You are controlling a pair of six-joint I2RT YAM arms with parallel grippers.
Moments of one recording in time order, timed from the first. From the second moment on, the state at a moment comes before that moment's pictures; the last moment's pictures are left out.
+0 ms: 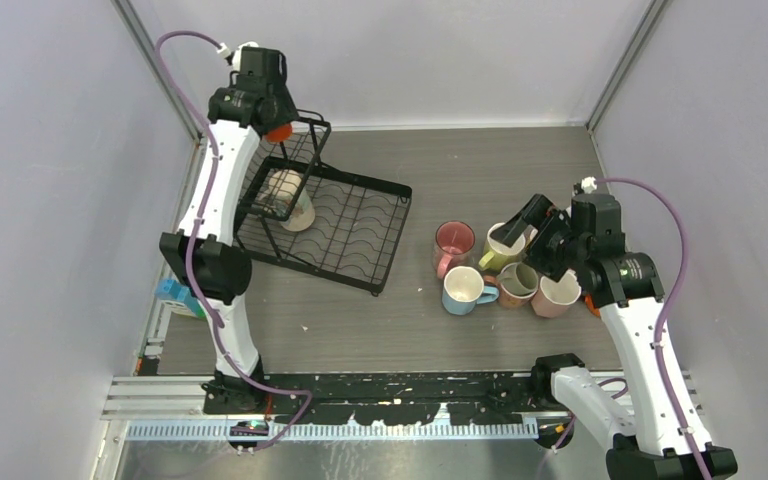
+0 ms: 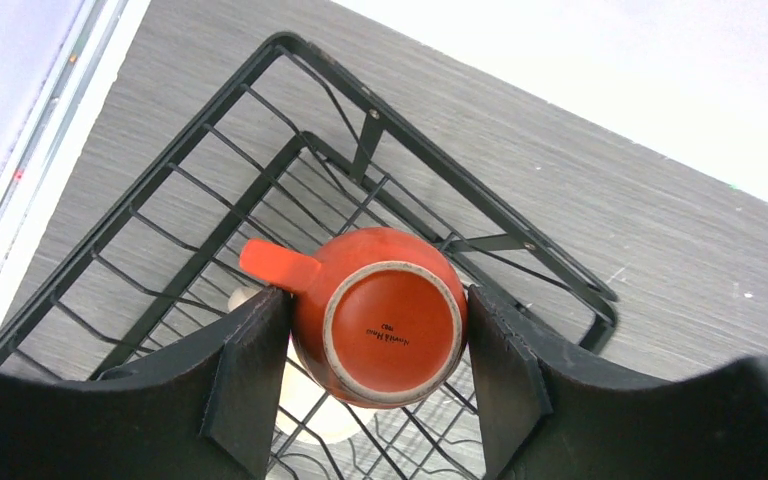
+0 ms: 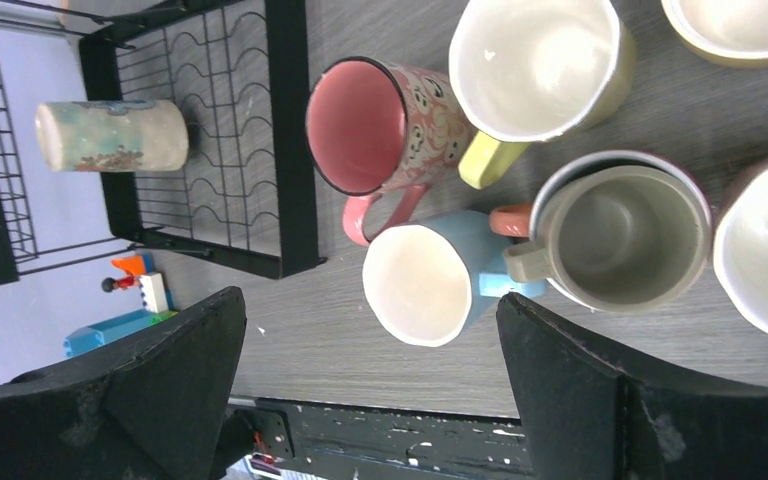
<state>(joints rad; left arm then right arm) -0.20 1.96 2.27 -0.99 -0.39 -0.47 0.11 0.84 1.05 -0.93 -0.19 0.74</state>
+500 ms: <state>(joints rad) -0.20 1.83 2.29 -1.00 -0.17 -0.57 0.12 0.87 1.10 -0.74 -0.24 0.84</state>
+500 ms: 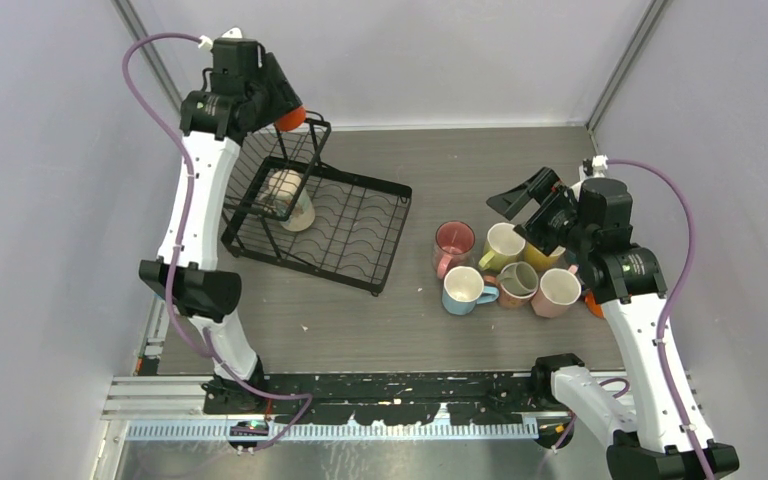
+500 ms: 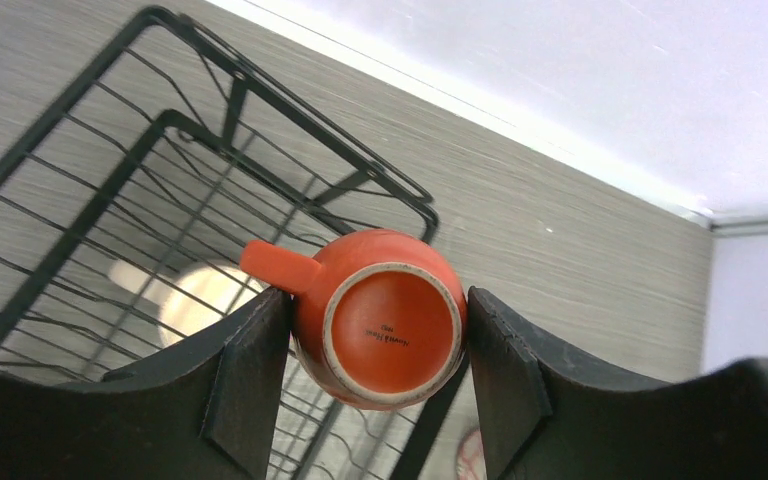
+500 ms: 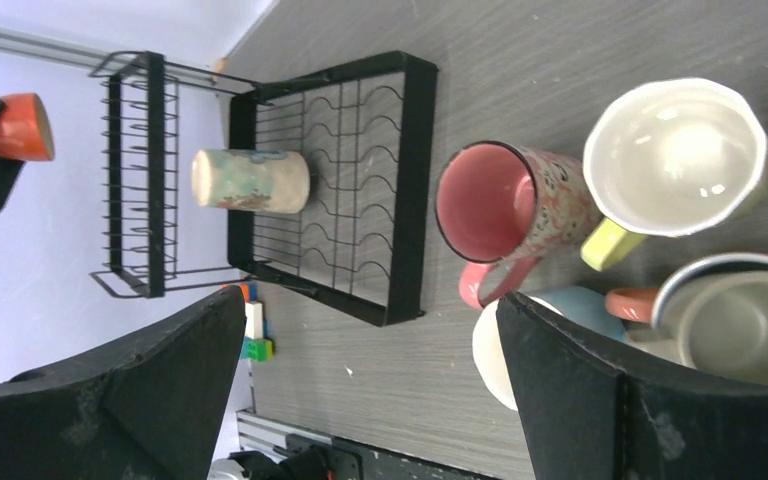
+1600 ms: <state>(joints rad) -0.44 1.57 1.65 -0.58 0.37 -1.14 0.53 1.00 1.10 -0.19 -0.08 0.84</state>
